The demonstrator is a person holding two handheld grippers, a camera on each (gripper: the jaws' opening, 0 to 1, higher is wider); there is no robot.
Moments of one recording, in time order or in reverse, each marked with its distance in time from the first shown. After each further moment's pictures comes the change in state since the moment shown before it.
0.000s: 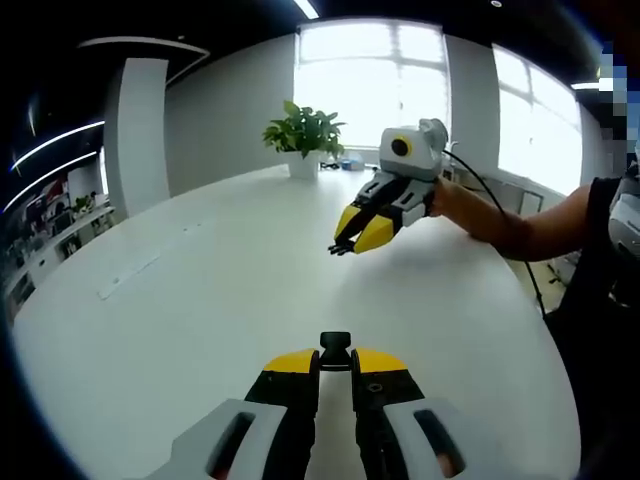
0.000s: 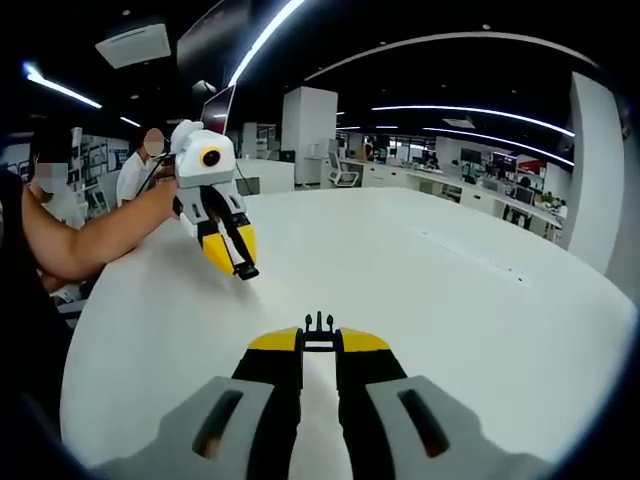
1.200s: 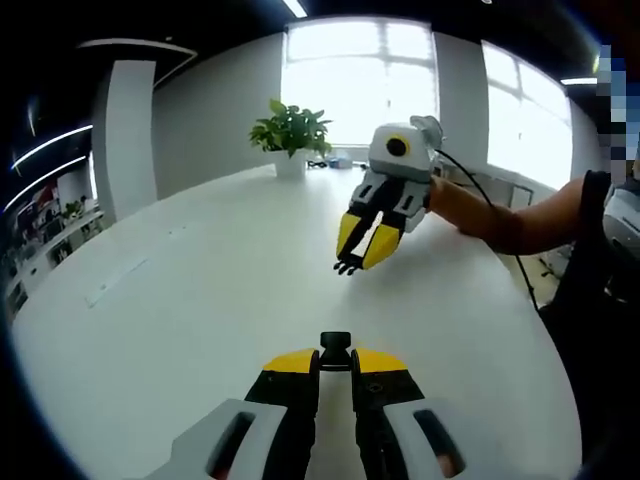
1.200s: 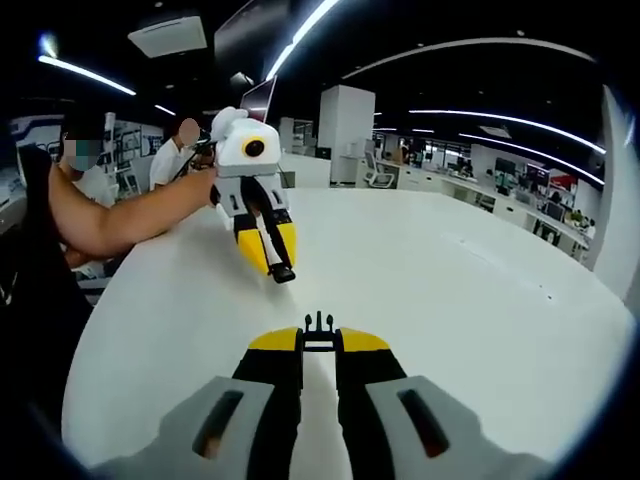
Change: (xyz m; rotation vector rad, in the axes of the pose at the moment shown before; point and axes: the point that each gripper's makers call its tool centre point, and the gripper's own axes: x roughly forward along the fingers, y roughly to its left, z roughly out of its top) left arm 0.009 -0.011 -0.001 0.026 0.011 -0.050; right arm 0.005 0.030 -0.003 -0.082 0.000 0.146
